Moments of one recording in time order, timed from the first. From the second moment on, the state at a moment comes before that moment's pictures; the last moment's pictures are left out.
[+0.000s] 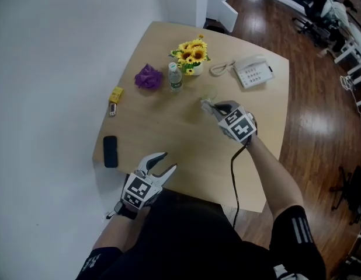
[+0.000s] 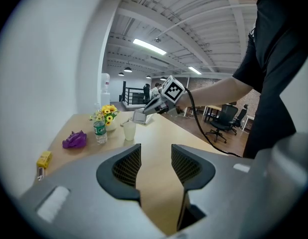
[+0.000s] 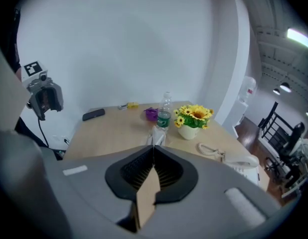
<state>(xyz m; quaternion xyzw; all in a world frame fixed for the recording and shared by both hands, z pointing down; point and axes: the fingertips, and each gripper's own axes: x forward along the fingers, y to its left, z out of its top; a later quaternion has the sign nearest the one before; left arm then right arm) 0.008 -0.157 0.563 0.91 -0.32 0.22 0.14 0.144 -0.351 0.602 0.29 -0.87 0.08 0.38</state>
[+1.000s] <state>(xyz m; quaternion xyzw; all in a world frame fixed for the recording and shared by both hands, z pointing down) -0.015 -0.196 0.568 0.90 -0.33 0.23 0.15 0.134 -0.457 0.719 0.27 -0.81 0.10 0.52</state>
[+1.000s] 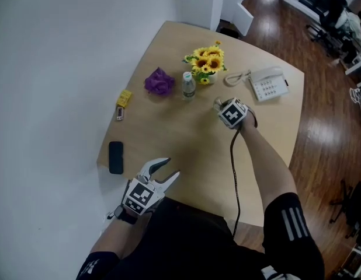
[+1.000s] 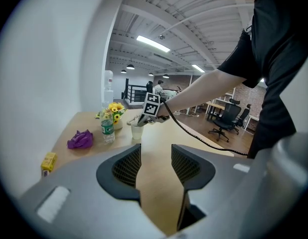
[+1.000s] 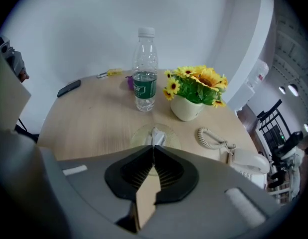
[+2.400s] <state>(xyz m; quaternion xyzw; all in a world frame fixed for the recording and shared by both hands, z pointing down) -0.036 -0.074 0.506 0.95 -0.24 0.18 0.08 0.065 -0.118 0.471 0.36 -0.91 0.19 0.04</state>
